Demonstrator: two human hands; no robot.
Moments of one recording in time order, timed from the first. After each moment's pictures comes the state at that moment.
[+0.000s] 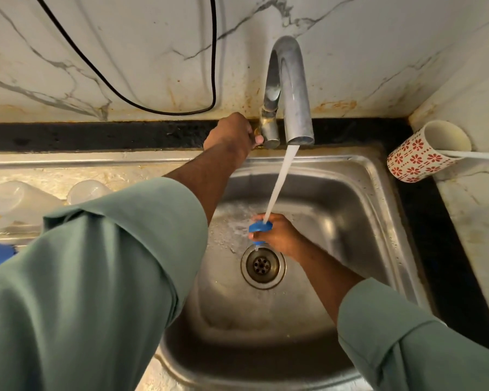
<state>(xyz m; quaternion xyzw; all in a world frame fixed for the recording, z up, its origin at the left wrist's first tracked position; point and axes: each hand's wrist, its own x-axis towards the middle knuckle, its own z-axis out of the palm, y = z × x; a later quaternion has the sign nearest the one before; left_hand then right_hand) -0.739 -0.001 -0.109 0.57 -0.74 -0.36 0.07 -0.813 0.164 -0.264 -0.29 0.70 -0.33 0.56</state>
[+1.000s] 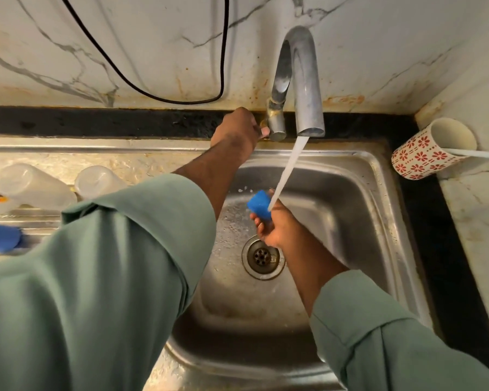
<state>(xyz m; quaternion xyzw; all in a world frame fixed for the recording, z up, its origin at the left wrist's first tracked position) -0.738 0.001 -0.116 0.59 -0.70 -0.39 0.09 -0.792 0.138 -0.238 0.14 0.61 -0.42 0.66</state>
